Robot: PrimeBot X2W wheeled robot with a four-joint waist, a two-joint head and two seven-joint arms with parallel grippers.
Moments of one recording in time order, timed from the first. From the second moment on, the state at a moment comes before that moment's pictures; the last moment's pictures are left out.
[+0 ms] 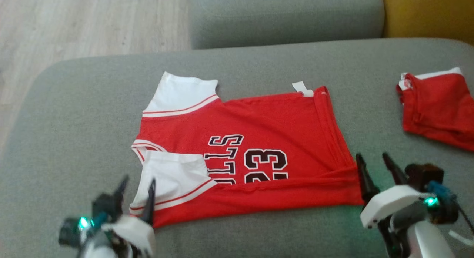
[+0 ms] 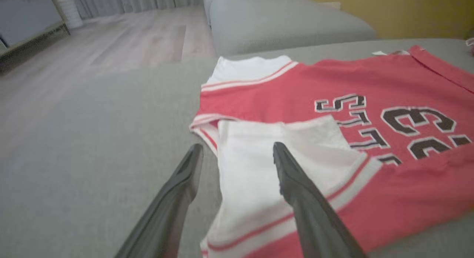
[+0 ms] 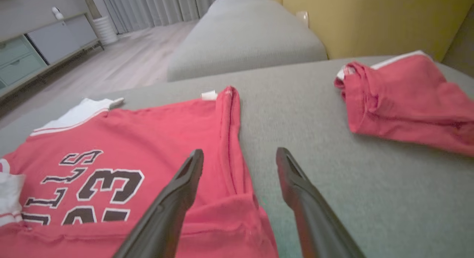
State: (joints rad) left arm -0.04 0.16 -0.26 0.44 -0.15 0.02 -0.23; right arm -0.07 -0.05 -0.02 0.34 0.16 0.13 0.04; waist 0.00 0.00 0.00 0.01
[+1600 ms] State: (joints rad) left arm -1.22 0.66 -1.01 0.89 -0.83 -0.13 0.24; right arm -0.57 -0.05 0.11 0.11 0.19 0.13 0.13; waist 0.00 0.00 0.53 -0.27
